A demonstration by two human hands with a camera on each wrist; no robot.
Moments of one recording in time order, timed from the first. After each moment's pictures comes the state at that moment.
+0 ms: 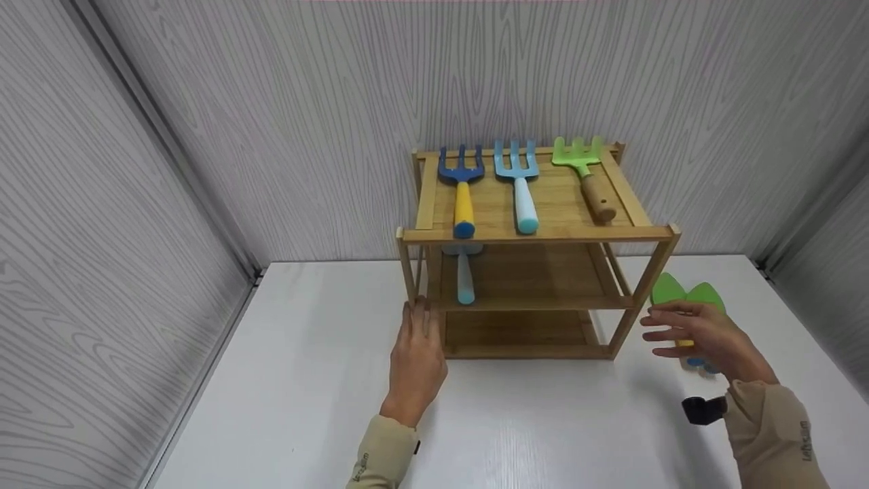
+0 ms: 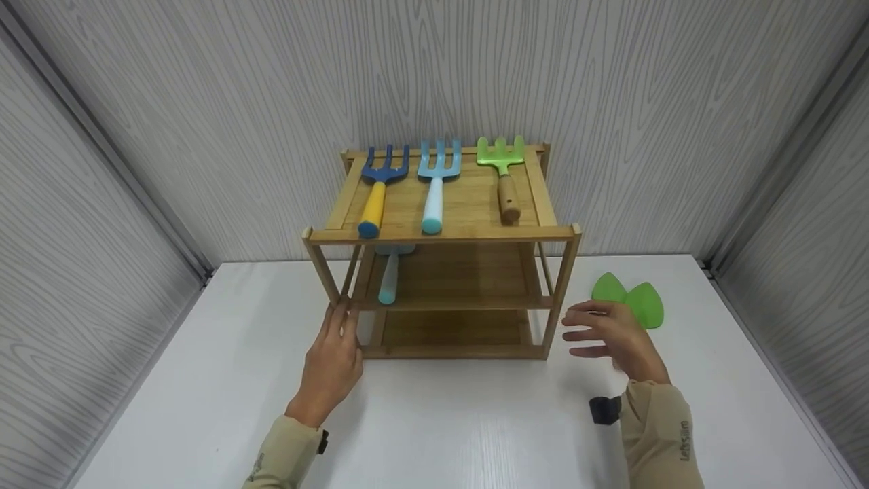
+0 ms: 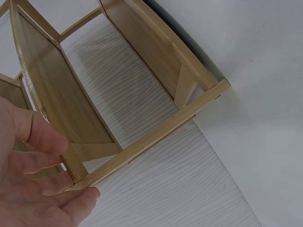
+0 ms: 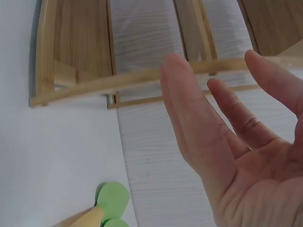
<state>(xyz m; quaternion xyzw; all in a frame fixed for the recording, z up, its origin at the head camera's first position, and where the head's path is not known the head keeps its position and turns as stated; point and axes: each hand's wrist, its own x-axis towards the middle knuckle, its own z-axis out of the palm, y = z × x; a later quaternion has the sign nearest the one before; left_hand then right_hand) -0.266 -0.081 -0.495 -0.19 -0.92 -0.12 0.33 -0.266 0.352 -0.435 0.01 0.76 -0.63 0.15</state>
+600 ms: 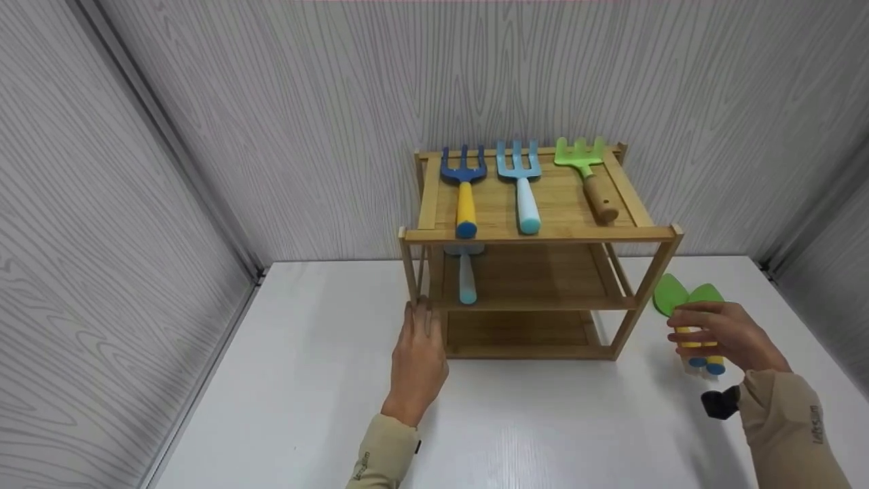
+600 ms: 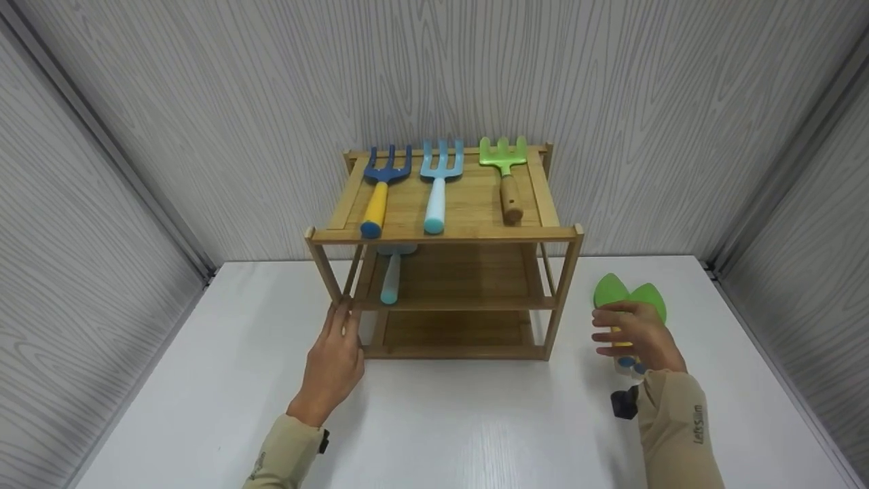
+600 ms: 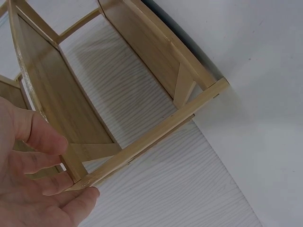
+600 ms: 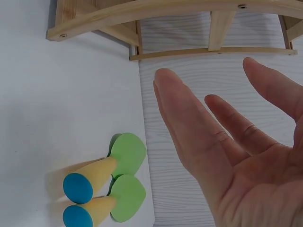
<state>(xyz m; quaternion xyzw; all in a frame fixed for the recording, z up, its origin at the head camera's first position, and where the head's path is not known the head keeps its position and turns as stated) -0.267 -0.082 -0.496 -0.19 -0.92 -0.11 0.34 -0.277 0.382 -0.446 0.06 0.81 -0.57 0.15</state>
